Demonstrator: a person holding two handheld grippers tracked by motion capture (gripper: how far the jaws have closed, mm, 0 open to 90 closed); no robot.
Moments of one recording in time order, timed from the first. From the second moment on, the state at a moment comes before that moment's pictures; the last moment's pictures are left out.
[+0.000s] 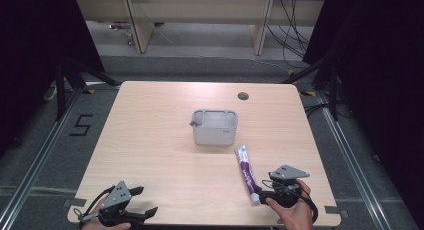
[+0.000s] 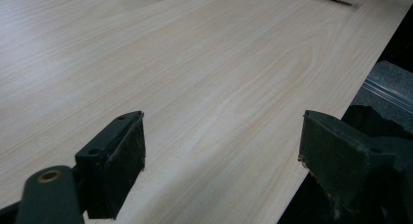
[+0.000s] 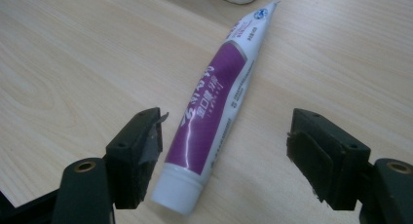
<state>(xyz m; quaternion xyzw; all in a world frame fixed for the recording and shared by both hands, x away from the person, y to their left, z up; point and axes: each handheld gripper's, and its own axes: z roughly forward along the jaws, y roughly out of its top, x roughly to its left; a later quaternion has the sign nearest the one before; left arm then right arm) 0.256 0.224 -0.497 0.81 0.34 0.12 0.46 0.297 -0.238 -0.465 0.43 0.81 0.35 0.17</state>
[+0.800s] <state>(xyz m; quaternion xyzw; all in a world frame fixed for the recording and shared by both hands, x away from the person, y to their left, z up) 0.249 0.235 -0.499 0.82 0.35 0.14 0.43 0.323 -0.222 -0.467 0.44 0.82 0.32 0.15</state>
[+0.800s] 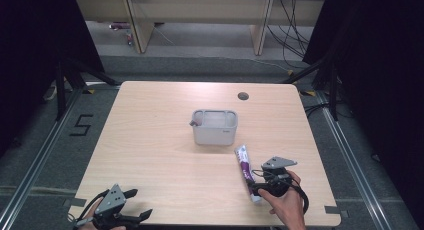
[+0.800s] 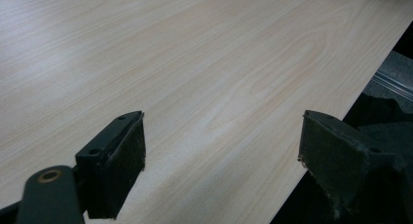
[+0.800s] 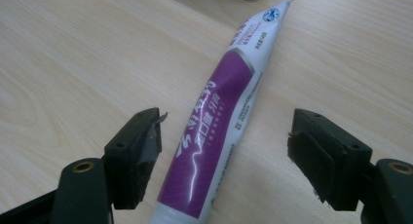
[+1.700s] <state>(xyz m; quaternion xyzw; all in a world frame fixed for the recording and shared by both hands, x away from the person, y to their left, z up) 0.248 0.231 -0.497 0.82 0.34 0.13 0.44 0.344 -0.209 -0.471 0.44 0.84 0.28 0.14</state>
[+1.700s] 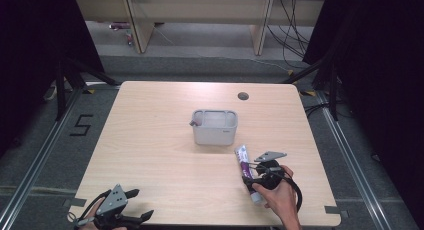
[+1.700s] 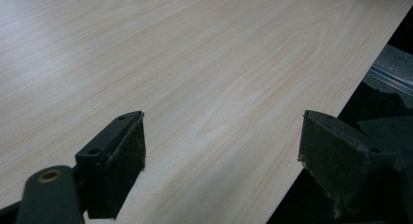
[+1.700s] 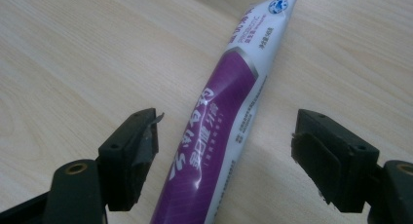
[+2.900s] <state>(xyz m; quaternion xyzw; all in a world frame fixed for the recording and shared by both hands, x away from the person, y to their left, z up) 0.244 0.236 -0.495 0.83 0.33 0.14 0.43 0.369 -0.184 -0.476 0.44 0.87 0.19 0.11</state>
